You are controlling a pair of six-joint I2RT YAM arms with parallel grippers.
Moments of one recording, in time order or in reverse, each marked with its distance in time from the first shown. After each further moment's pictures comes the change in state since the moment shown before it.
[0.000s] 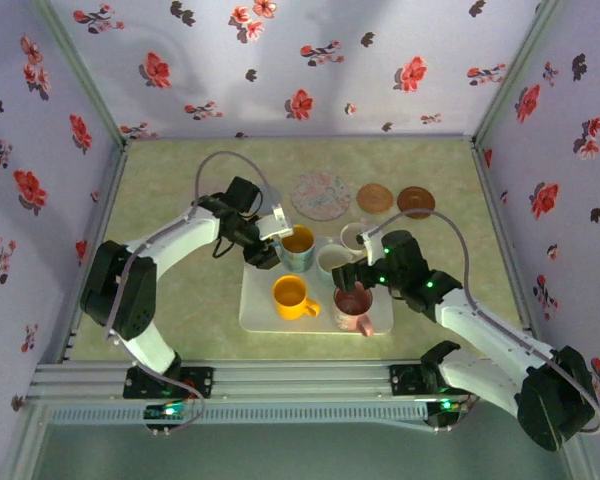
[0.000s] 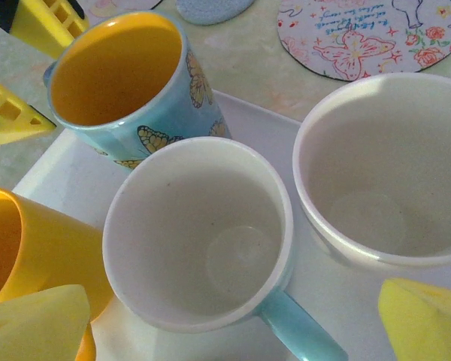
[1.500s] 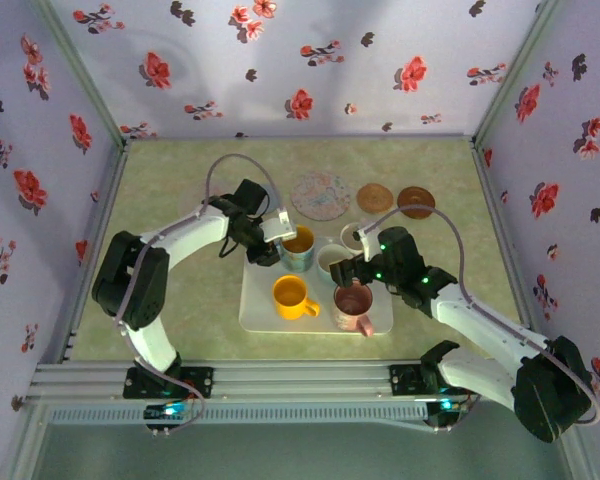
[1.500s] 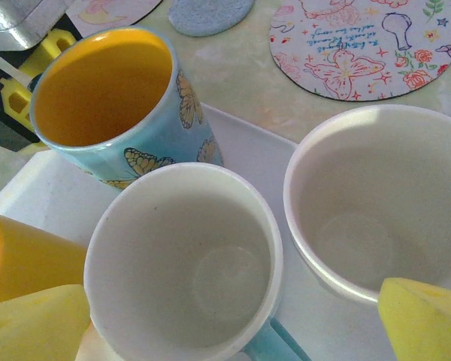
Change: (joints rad) left arm -0.024 0.079 0.023 0.014 -0.076 0.007; right arm 0.006 0.049 0.018 0.046 0.035 -0.031
